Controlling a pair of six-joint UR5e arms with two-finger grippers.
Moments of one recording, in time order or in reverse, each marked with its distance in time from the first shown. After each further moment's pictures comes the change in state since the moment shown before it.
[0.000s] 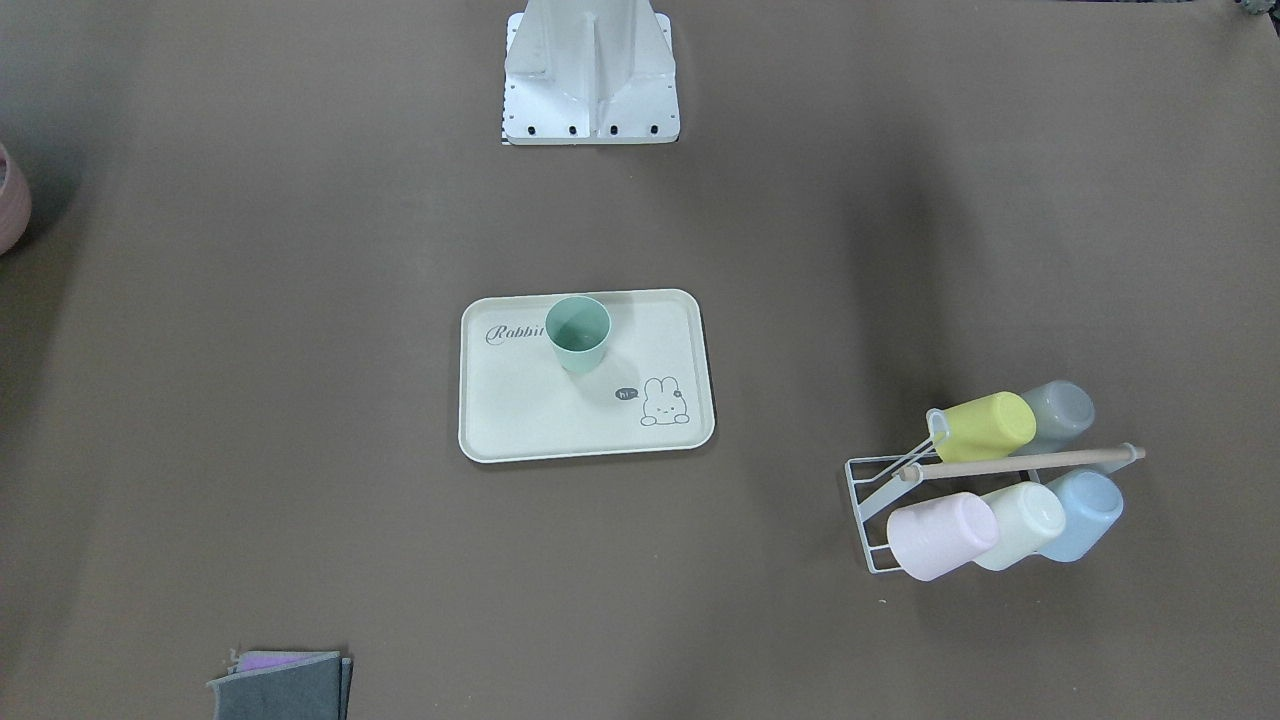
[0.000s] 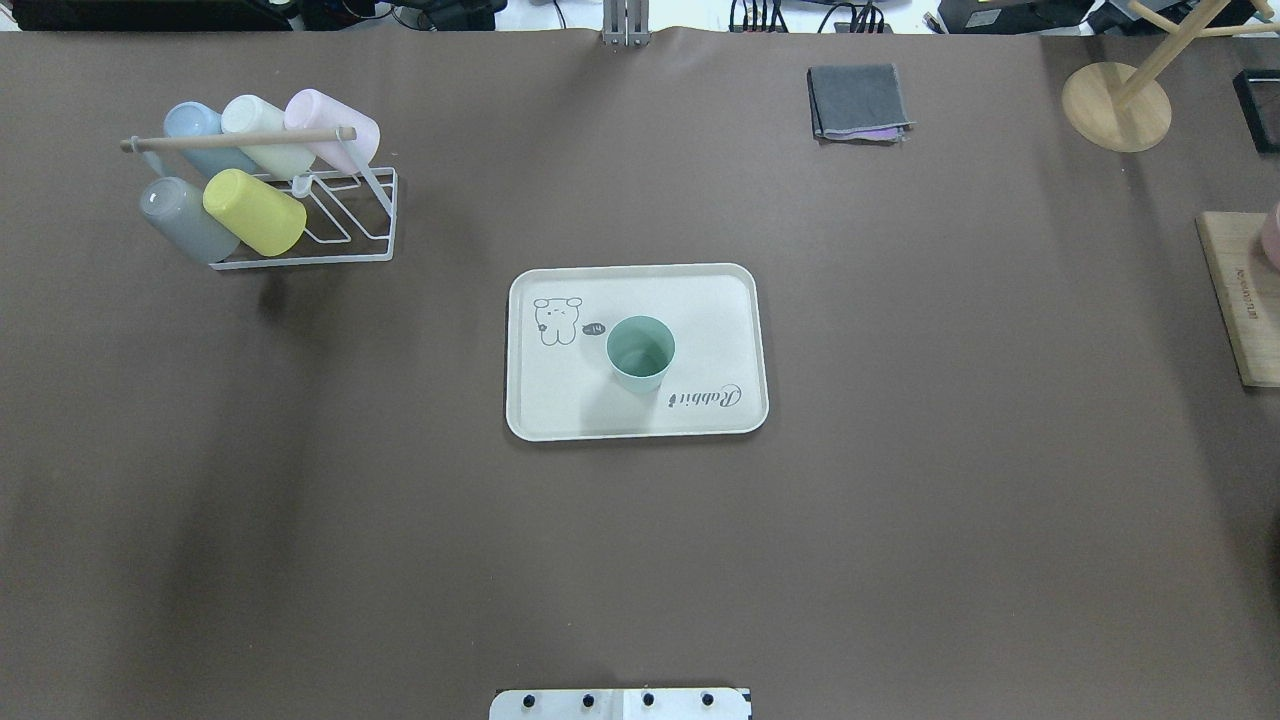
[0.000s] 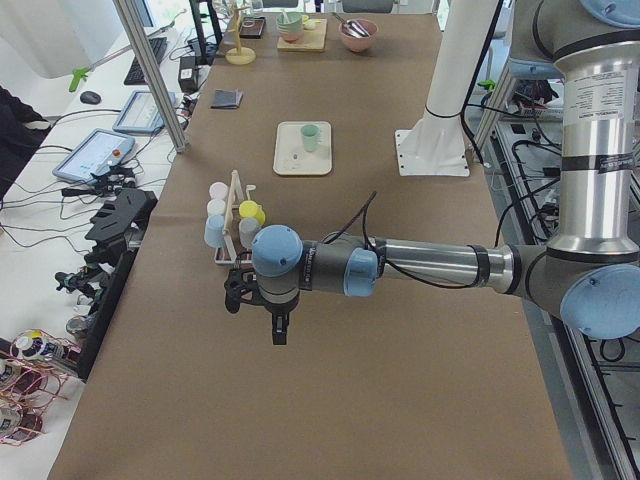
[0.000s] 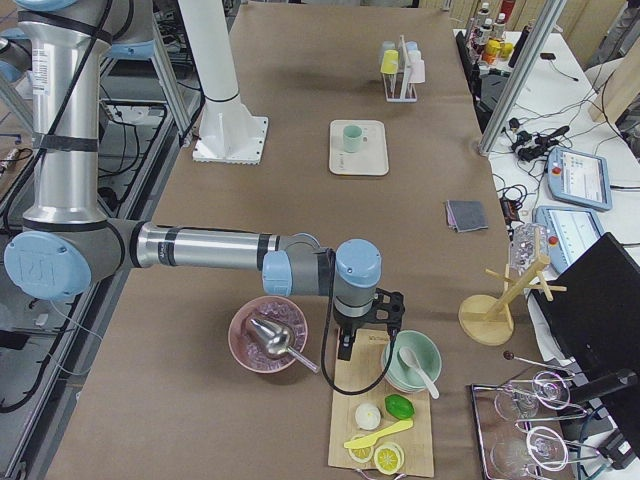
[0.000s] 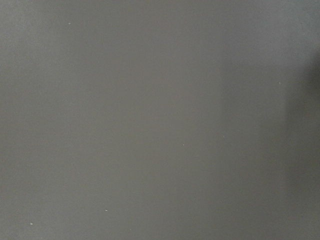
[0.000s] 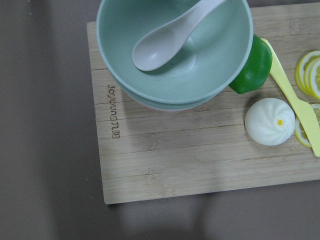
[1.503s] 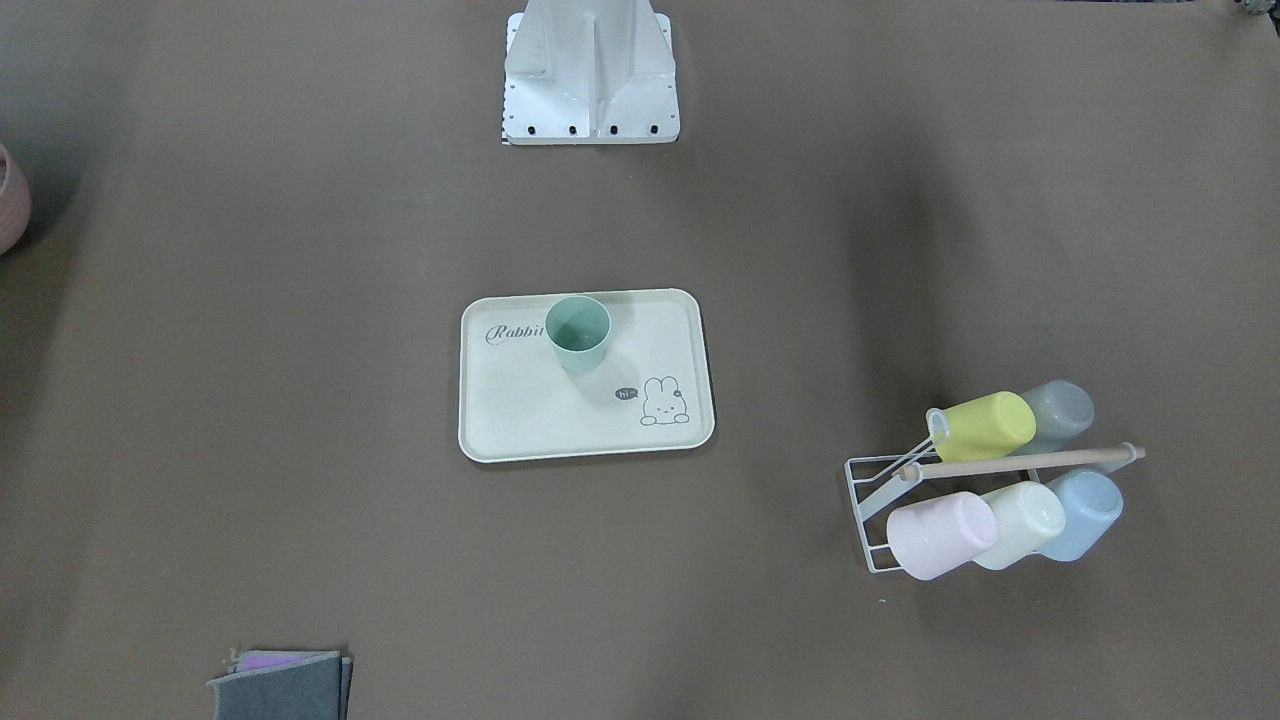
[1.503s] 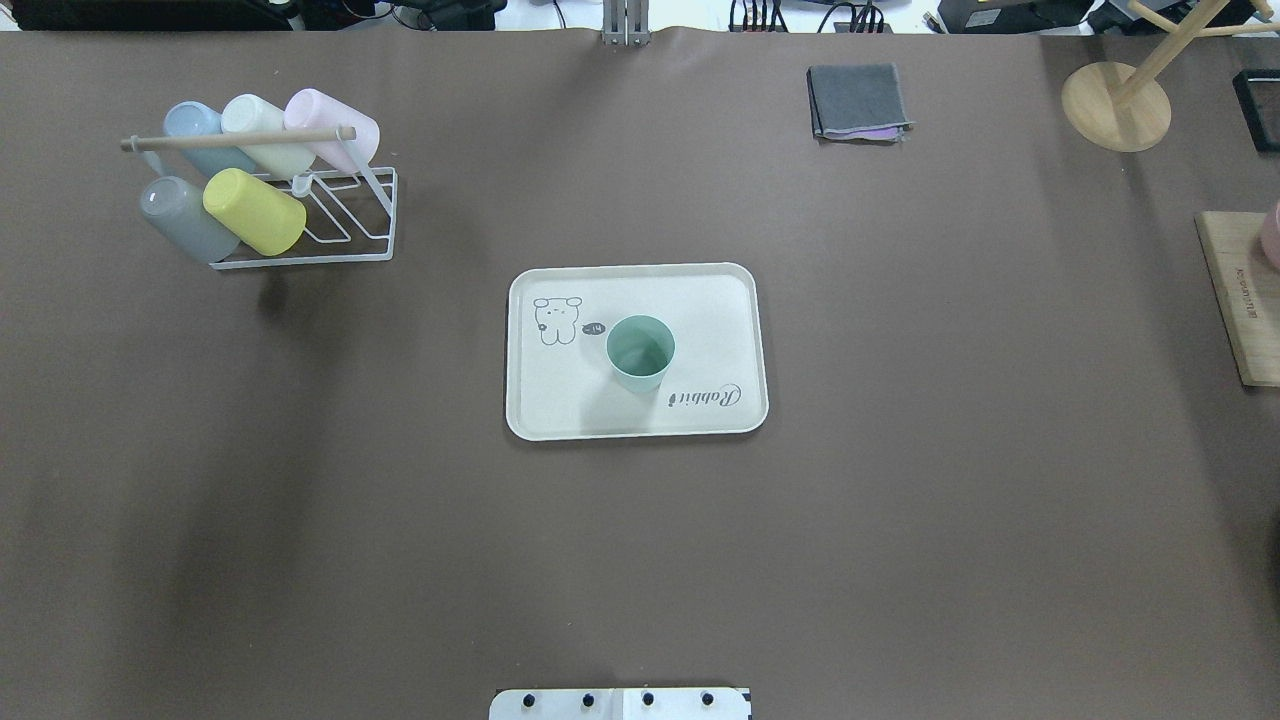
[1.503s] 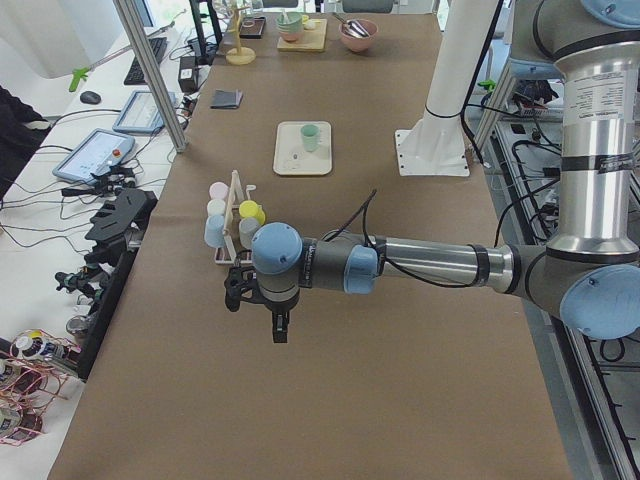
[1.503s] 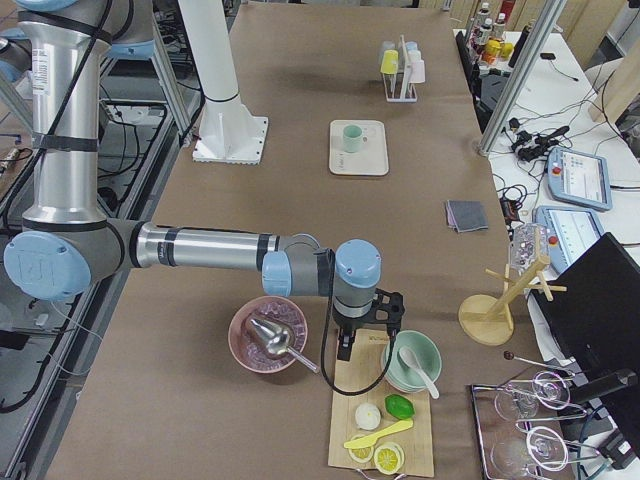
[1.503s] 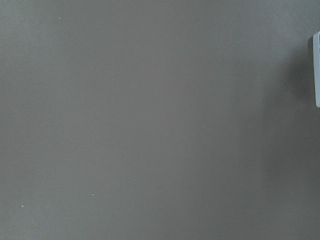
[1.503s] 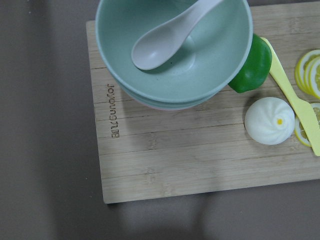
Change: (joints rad) left arm -0.001 -0.003 -0.005 0.012 -0.001 0.000; right arm 0.000 -0.001 0.000 0.000 0.000 -0.001
